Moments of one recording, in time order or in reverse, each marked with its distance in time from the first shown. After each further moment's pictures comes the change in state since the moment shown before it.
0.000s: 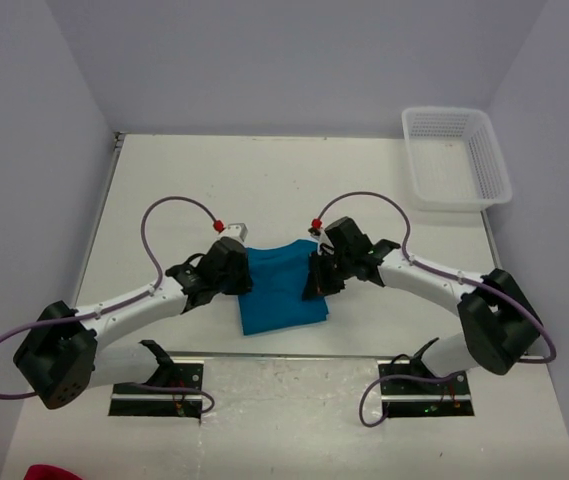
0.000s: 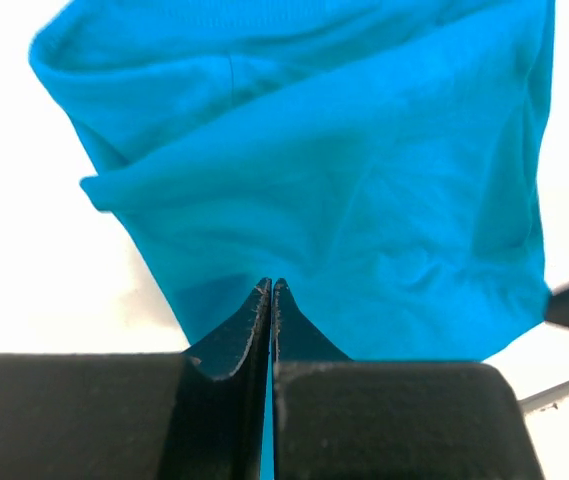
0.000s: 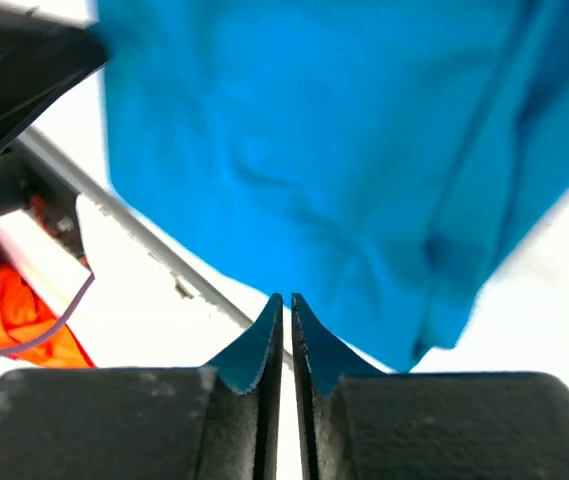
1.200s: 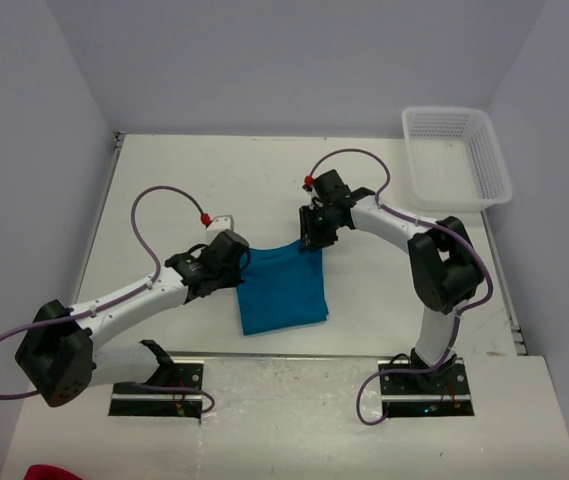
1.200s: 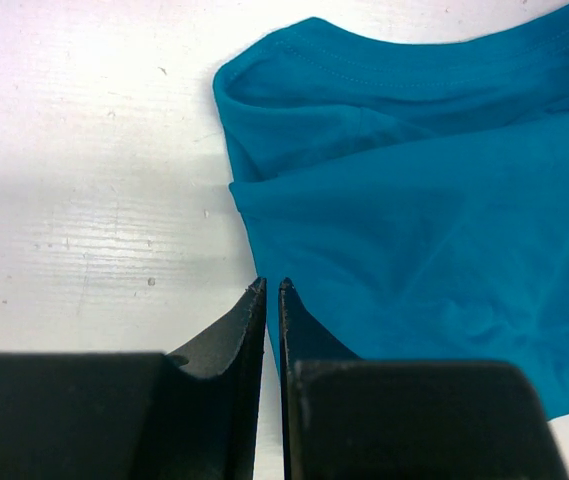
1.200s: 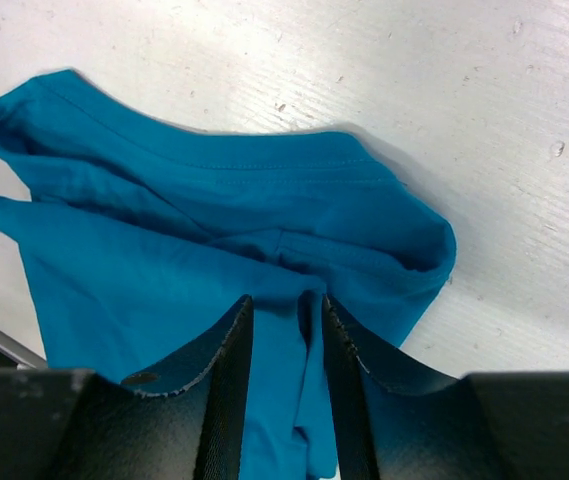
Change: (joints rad) left arm 0.000 0.016 0.143 -0.256 -0.240 -0.077; right arm -0.132 0.404 0.511 -0.190 0.189 -0.174
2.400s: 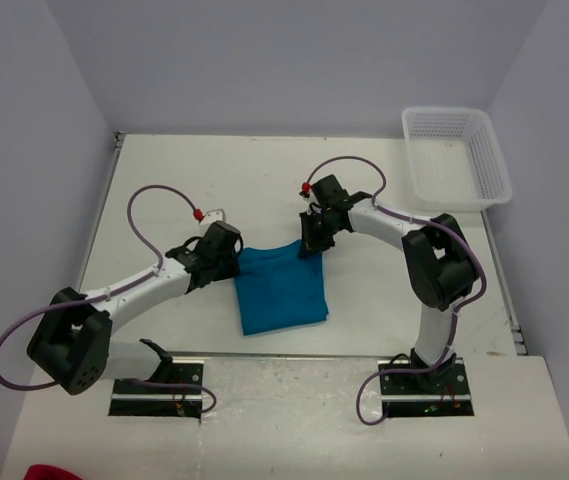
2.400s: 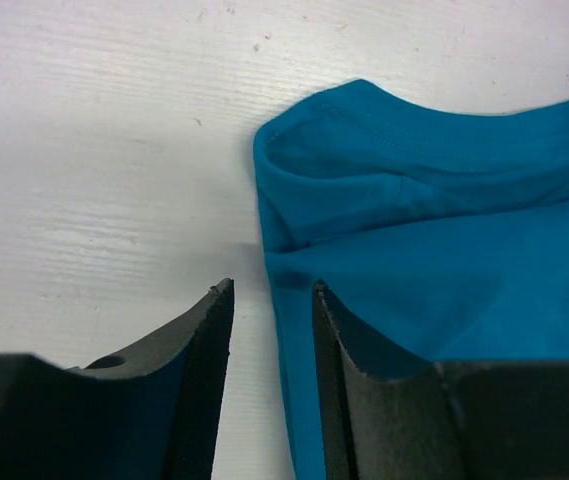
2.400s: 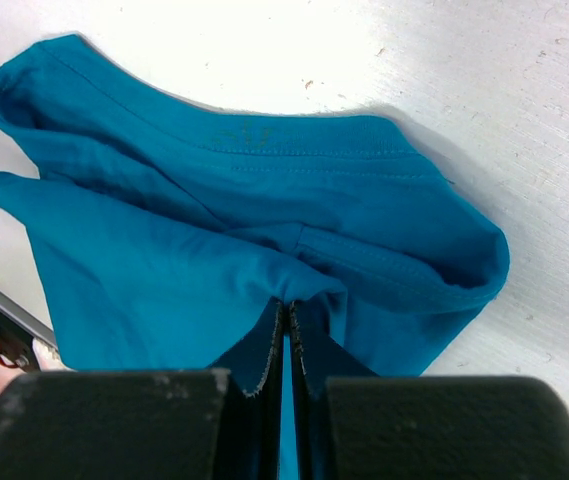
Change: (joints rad) left arm 0.134 0.072 -0.020 0.099 0.051 0.015; right arm 0.002 0.032 -0.030 0.036 -0.100 0.004
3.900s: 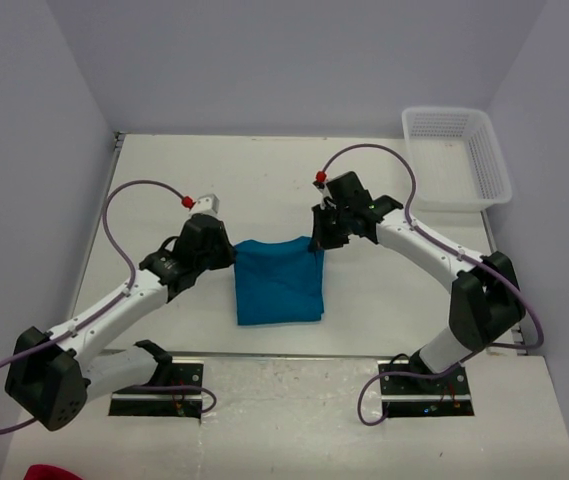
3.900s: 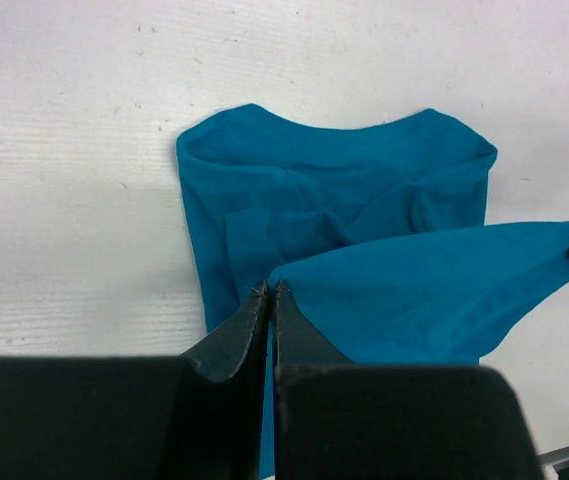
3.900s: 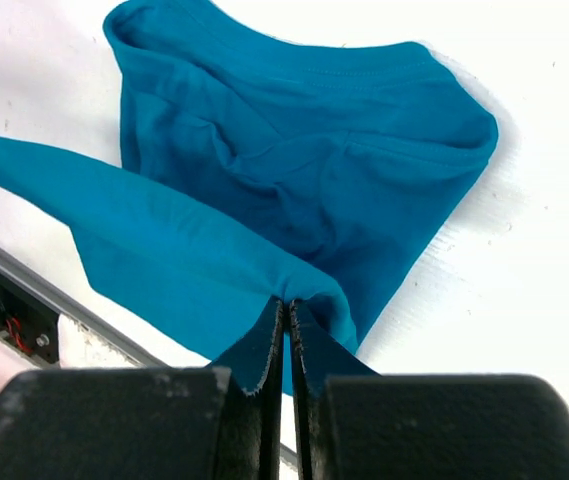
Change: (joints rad) left arm 0.037 -0.204 0.000 0.079 0.137 0.078; right arm 0.026 -0.329 -0.096 -0.063 0.113 0.022
